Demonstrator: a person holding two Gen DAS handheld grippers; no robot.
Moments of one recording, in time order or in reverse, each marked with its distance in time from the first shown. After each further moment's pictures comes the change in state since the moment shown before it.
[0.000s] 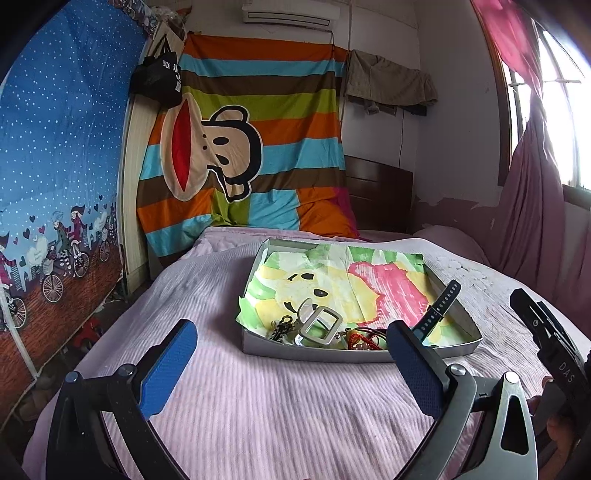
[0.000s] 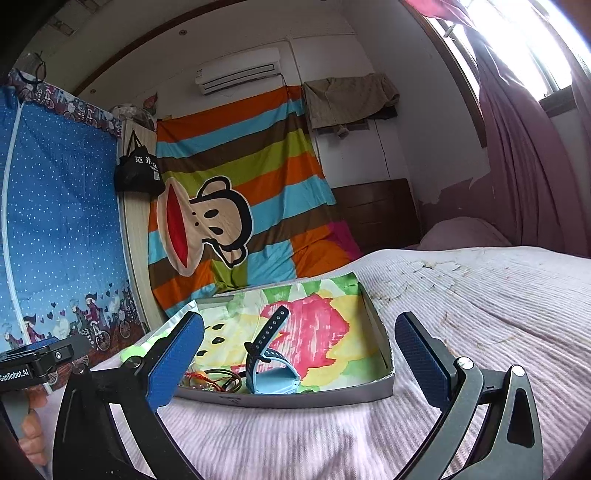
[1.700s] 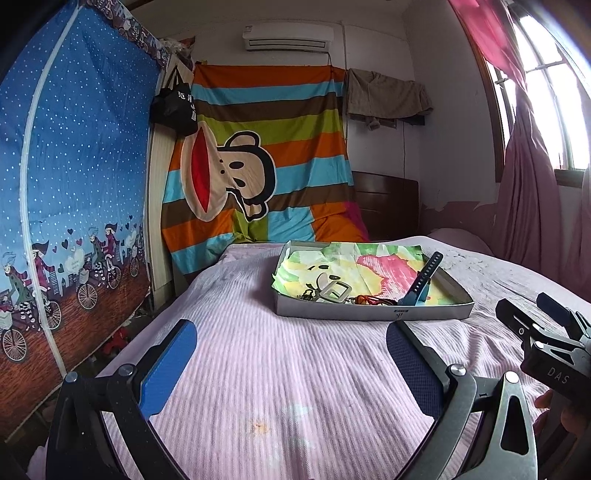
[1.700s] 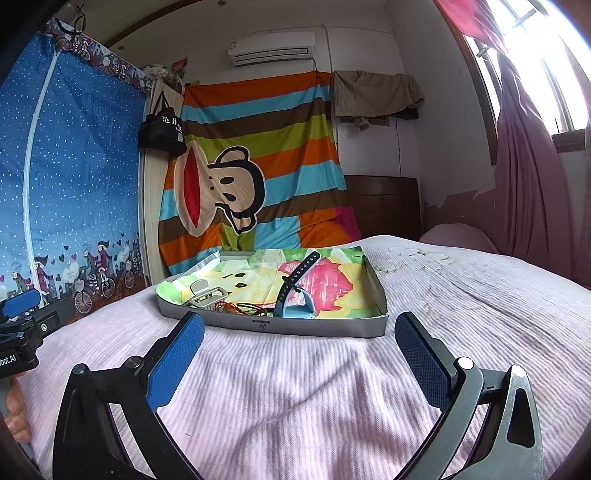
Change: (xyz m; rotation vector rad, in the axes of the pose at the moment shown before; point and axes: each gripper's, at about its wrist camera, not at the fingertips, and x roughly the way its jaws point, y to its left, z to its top) left arm -0.089 0.003 -0.052 0.058 -0.092 0.071; right arm -0.092 0.032 -0.017 -0.157 0.096 -0.013
